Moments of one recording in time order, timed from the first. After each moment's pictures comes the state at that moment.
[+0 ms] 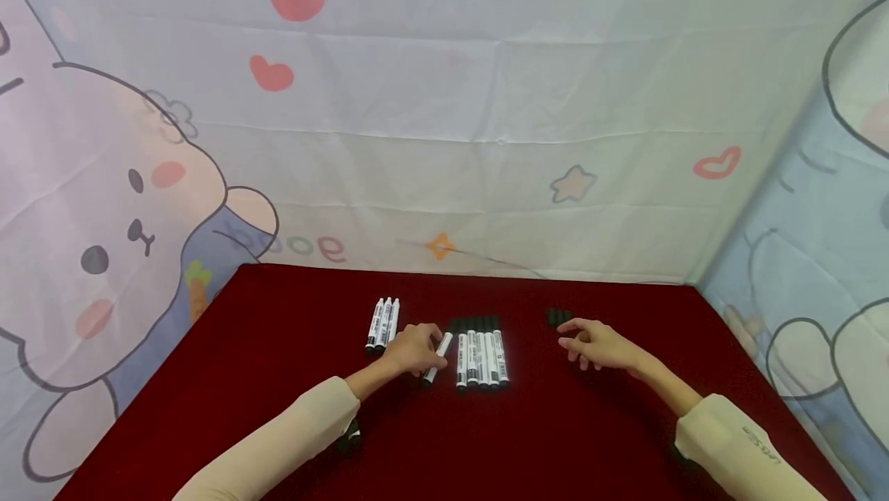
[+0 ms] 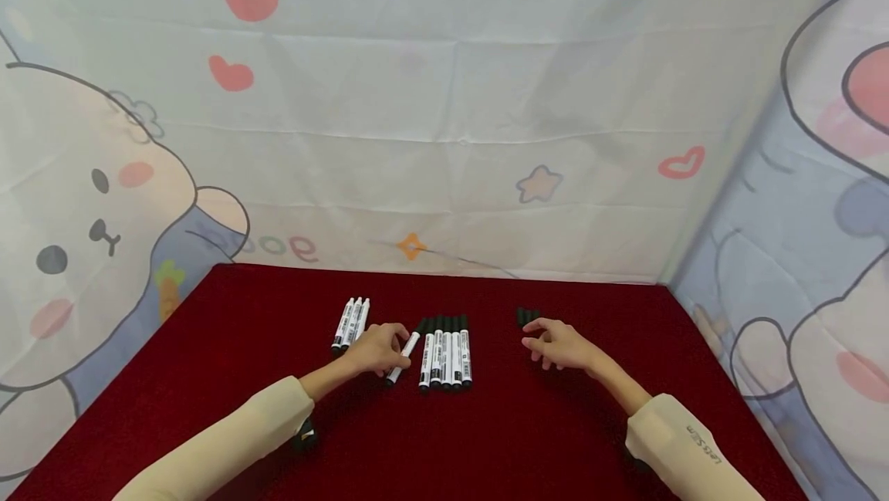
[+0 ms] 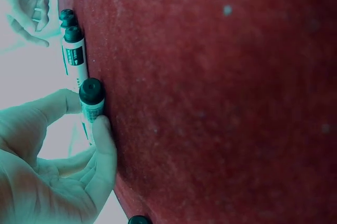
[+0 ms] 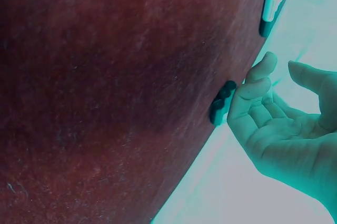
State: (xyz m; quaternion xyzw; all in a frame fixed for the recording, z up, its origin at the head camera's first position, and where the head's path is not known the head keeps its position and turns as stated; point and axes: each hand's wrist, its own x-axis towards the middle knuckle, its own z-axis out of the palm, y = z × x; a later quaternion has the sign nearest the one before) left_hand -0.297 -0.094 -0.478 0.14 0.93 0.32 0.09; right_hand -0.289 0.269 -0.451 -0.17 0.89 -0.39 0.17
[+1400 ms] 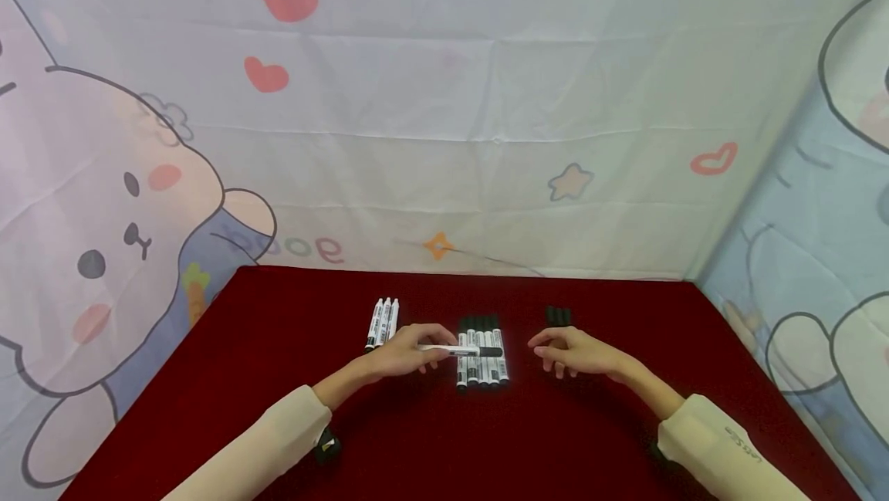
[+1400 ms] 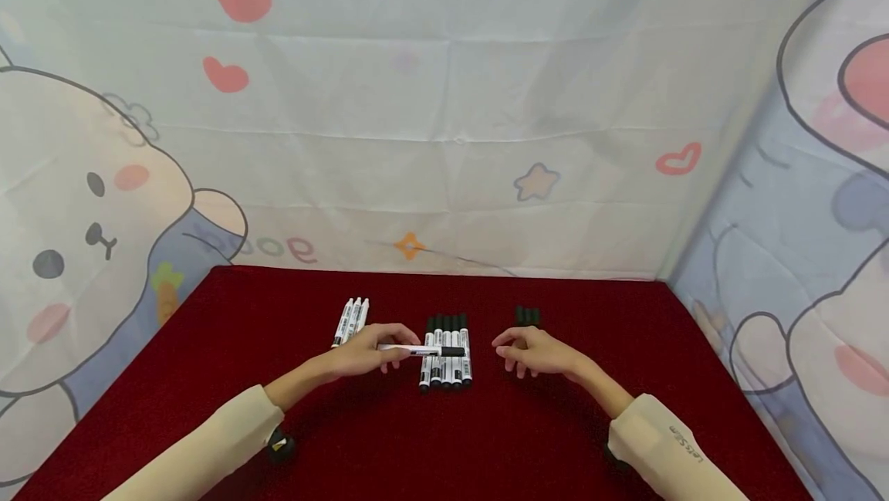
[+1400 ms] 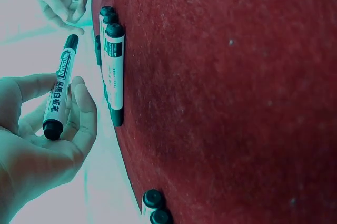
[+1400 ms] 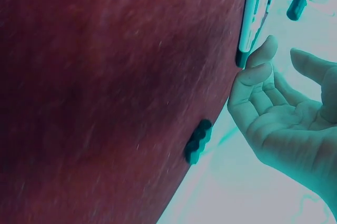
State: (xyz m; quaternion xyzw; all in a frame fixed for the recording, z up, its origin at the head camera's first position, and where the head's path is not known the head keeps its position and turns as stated) left_hand -0.284 -0.116 -0.456 0.29 0.82 0.46 0.16; right_hand -0.285 0.240 -0.456 -0.24 0.86 -0.40 0.21
